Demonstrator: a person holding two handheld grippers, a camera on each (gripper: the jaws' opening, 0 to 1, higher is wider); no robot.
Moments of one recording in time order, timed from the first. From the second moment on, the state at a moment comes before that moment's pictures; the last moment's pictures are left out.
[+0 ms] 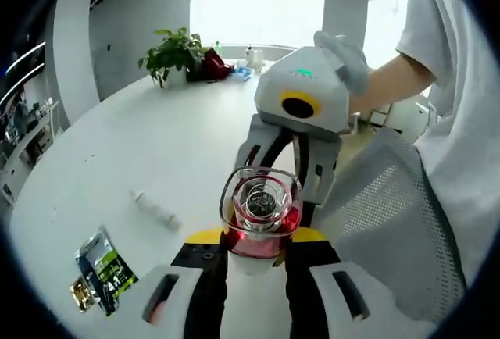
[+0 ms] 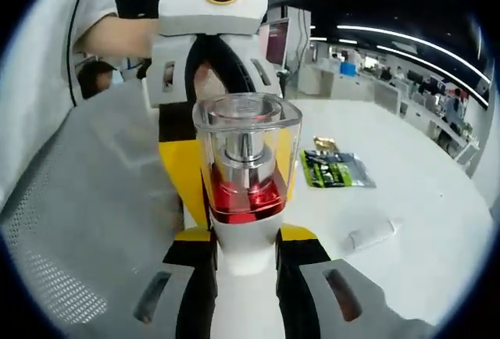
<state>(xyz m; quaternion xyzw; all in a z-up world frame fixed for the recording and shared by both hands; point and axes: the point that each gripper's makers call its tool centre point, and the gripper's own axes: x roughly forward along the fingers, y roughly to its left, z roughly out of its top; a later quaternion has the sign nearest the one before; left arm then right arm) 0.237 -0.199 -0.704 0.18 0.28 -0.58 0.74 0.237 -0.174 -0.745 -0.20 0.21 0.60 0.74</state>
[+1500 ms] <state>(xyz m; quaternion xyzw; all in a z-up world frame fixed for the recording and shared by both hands) 0.277 -0.209 -0.719 0.17 0.26 -0.59 0.75 0.276 -0.185 -0.762 -0.21 0.22 0.59 0.75</state>
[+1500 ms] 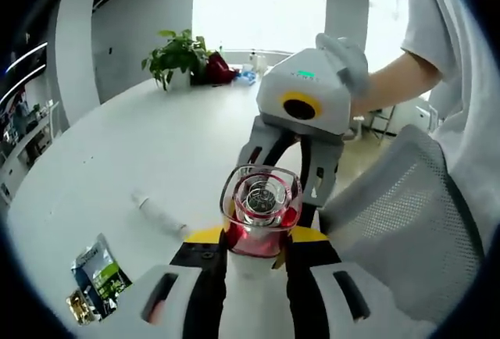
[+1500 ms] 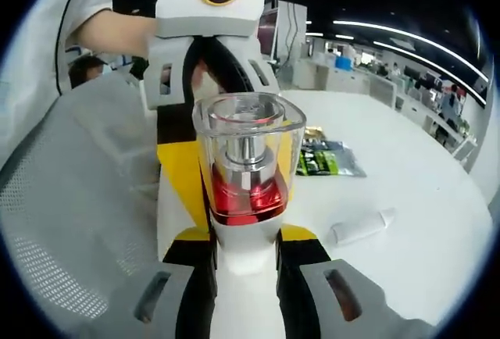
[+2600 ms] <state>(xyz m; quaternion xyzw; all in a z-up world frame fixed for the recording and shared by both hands) 0.344 -0.220 -0.719 0.16 0.25 -0.60 0.74 0.342 -0.194 -0.761 -0.22 0.22 0.59 0.74</state>
